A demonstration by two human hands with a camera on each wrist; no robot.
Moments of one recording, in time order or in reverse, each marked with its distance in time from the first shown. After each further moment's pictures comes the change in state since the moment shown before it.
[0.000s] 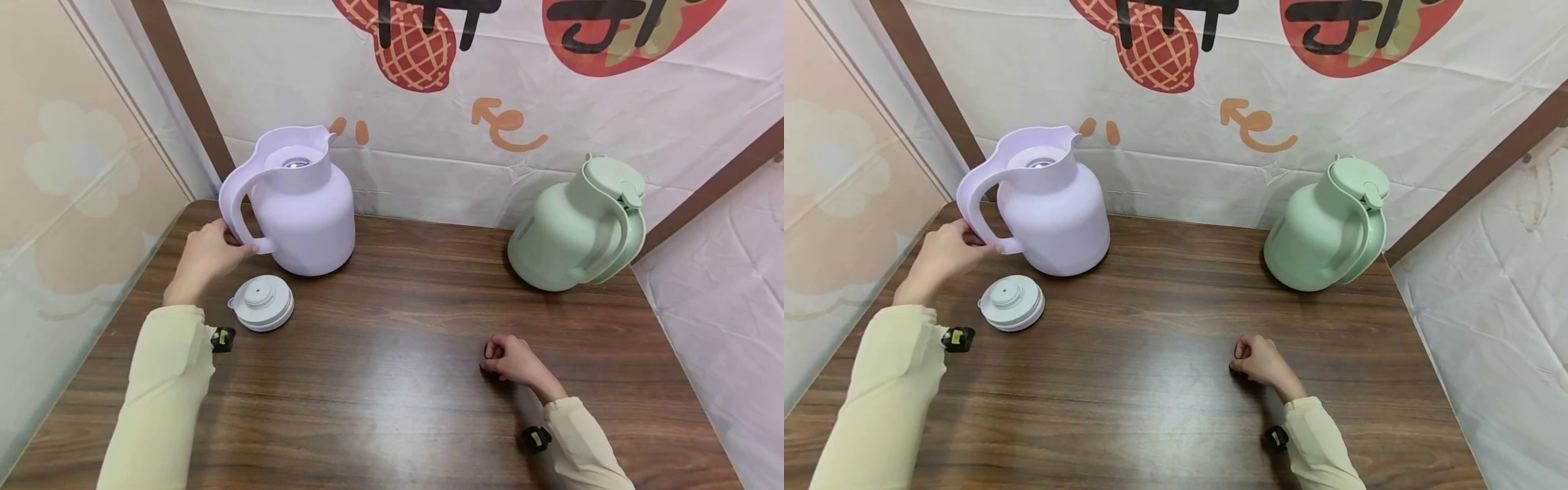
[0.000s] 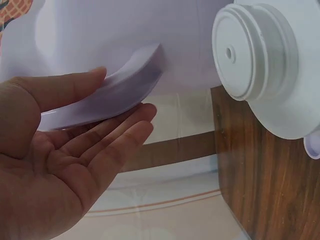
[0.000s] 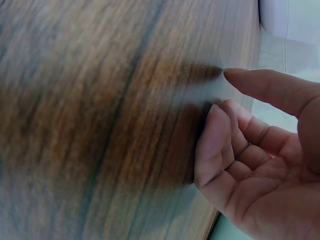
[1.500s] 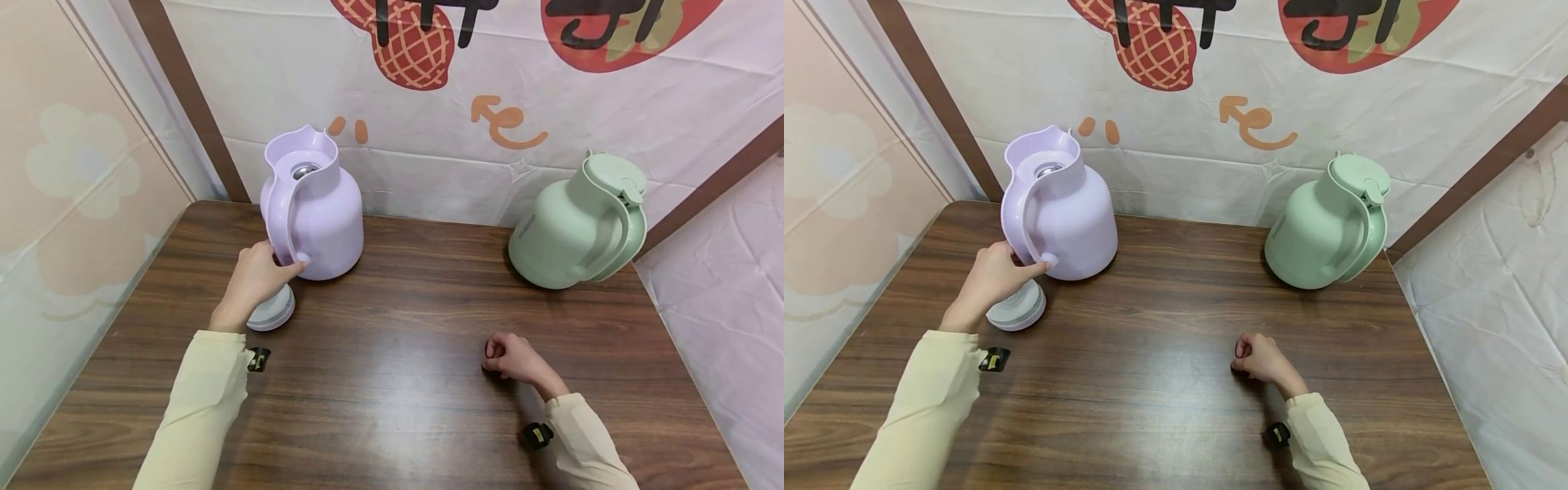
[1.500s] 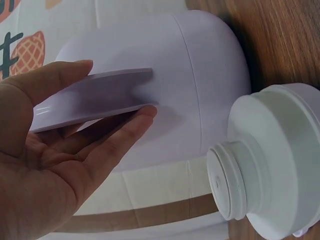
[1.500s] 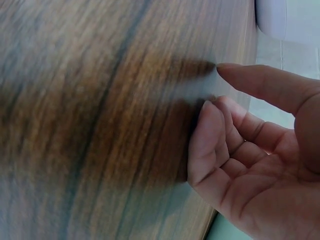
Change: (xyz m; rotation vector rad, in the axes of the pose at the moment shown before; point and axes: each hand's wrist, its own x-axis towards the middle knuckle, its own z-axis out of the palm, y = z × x) left_hand -0.025 0.048 0.039 -0.096 0.008 0.092; right_hand 0.003 0.002 -0.004 -0.026 -0.050 -0.019
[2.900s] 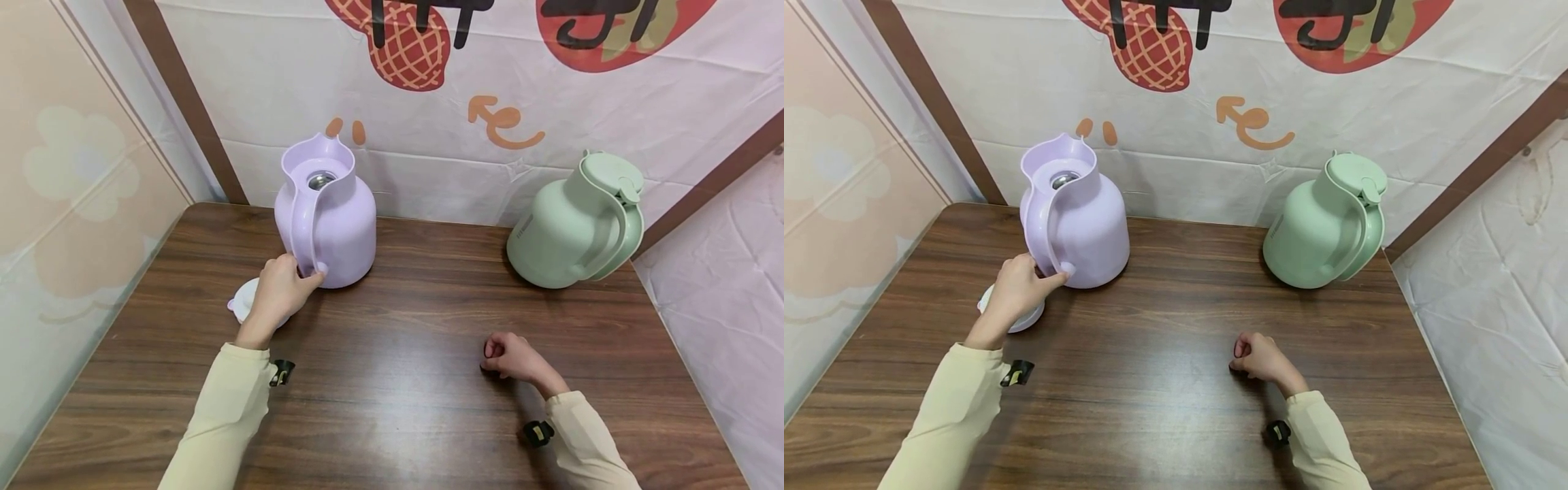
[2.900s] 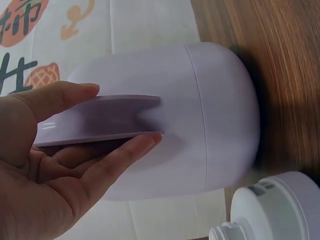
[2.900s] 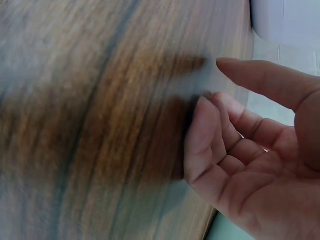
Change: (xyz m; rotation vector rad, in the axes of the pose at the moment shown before) left_hand -0.010 0.027 0.029 0.011 0.065 0.024; right_hand 0.000 0.001 -0.004 0.054 -0.042 -0.004
